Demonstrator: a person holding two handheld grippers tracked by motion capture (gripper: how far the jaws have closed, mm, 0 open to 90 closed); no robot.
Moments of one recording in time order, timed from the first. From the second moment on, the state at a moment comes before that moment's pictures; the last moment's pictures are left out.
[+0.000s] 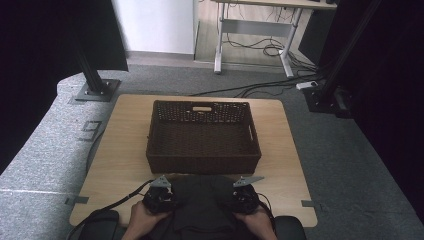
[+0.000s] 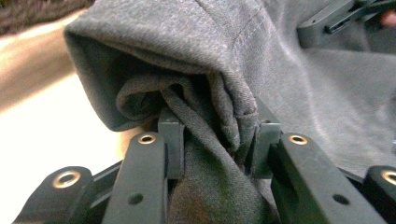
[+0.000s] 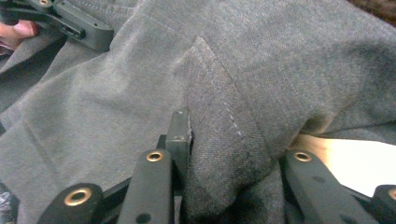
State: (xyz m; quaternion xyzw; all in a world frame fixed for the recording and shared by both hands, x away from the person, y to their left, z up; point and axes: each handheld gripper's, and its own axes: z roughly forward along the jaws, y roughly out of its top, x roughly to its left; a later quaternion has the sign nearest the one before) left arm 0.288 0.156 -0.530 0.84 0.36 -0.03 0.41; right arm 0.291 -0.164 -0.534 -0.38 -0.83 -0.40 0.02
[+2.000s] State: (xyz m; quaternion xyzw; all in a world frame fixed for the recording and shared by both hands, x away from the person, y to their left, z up) left arm 0.362 0.164 -0.337 0.81 0.28 0.07 0.51; right arm 0.349 -0.172 -0.351 -0.30 -0.79 -0.51 -0.13
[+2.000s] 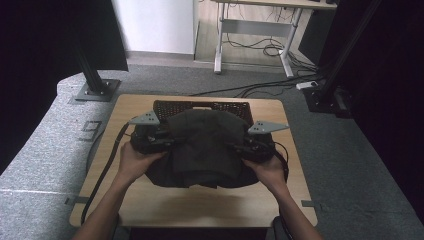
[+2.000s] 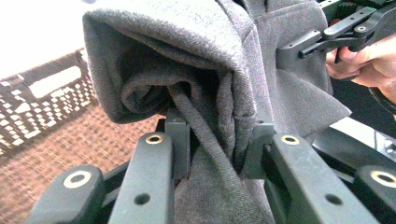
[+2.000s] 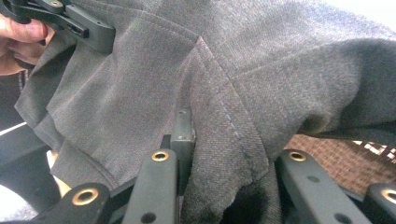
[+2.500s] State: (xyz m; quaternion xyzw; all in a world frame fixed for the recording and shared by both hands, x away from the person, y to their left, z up) left arm 0.415 0.164 -0.315 0.80 0.28 0.10 0.51; right arm 0.401 -0.165 -0.328 -0.30 -0.79 -0.51 -0.17
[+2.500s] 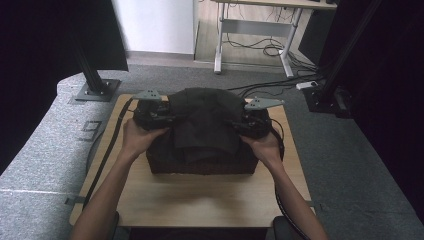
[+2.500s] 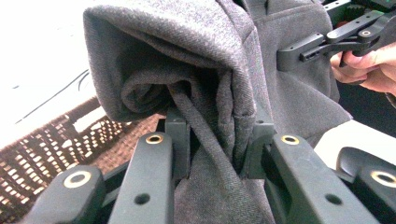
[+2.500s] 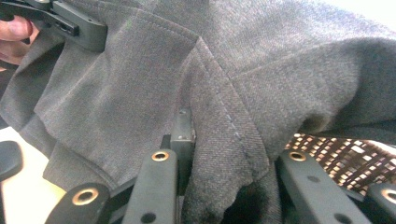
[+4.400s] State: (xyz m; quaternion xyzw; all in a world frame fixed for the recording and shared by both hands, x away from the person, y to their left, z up) left arm 0.498 0.155 -0.427 0.85 0.38 0.06 0.37; right arm 0.492 -0.121 -0.428 -0.38 -0.84 -0.37 -0.11
